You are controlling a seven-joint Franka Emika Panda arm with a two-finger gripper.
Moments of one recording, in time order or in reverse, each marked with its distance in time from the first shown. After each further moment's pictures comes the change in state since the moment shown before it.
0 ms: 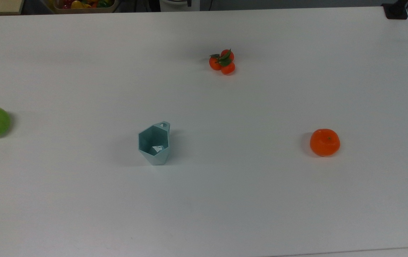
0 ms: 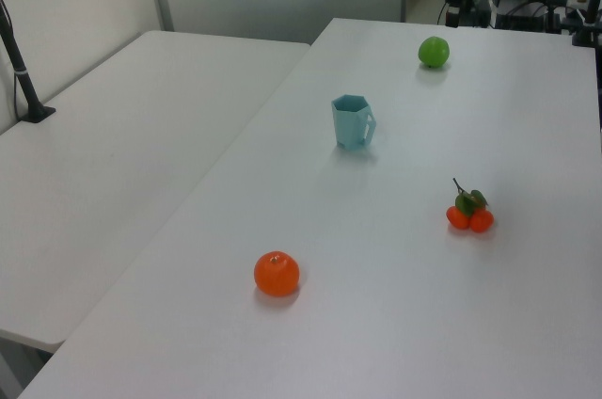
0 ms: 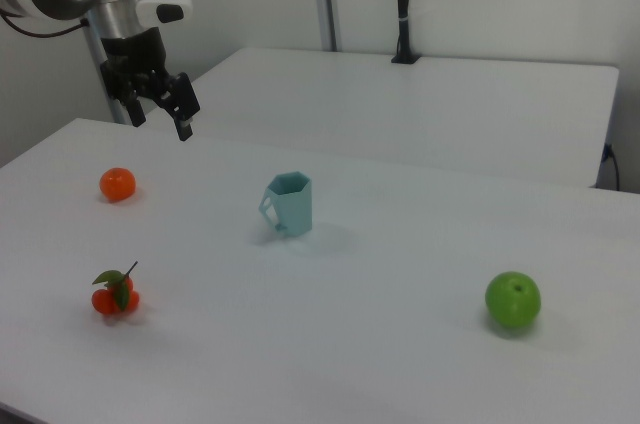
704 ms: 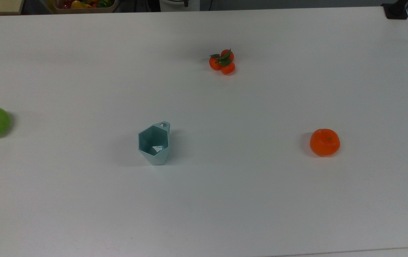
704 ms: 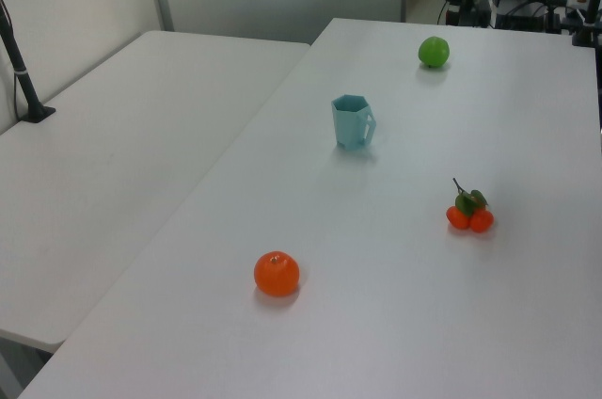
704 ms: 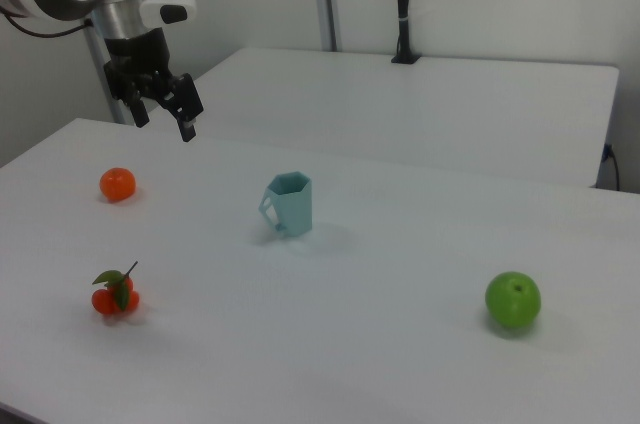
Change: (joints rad) arm 0.000 0.000 -0.010 0.000 0.000 0.000 -0.001
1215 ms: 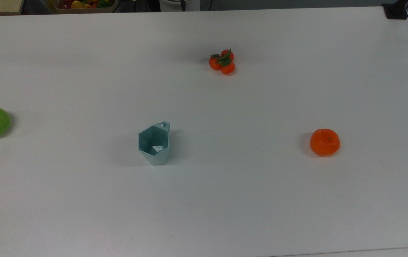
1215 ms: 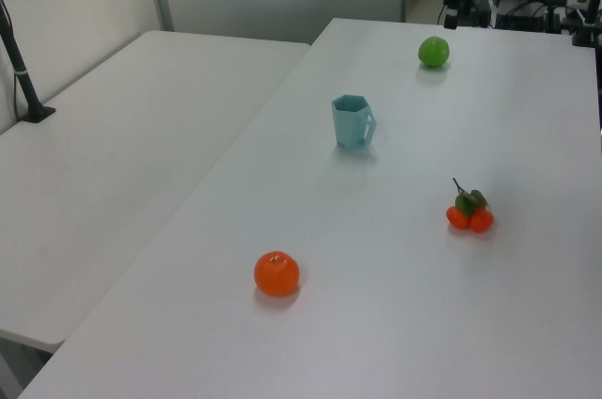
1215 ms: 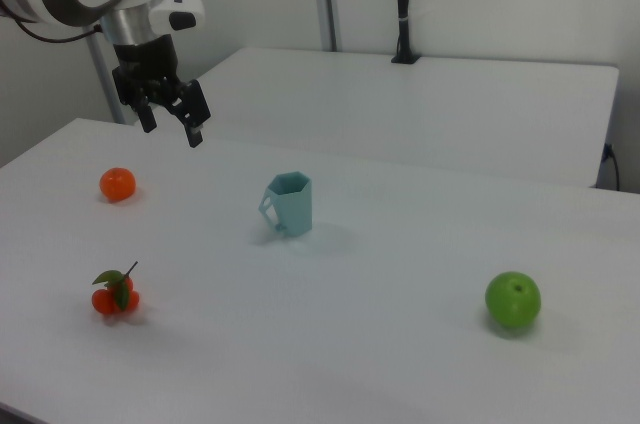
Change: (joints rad) arm -0.008 0.020 -0.003 -0.001 0.000 0.008 -0.002
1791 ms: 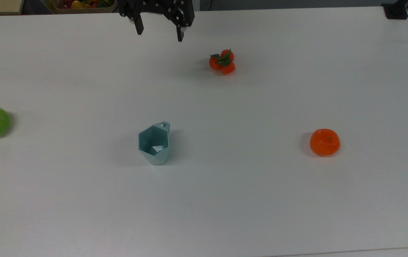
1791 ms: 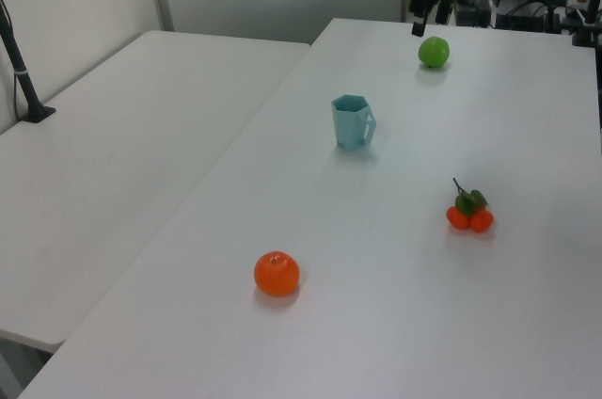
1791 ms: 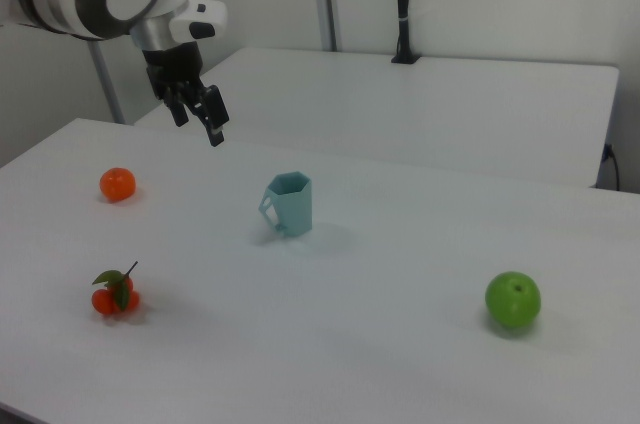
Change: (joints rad) arm -0.003 0.114 0.000 0.067 0.000 0.104 0.202
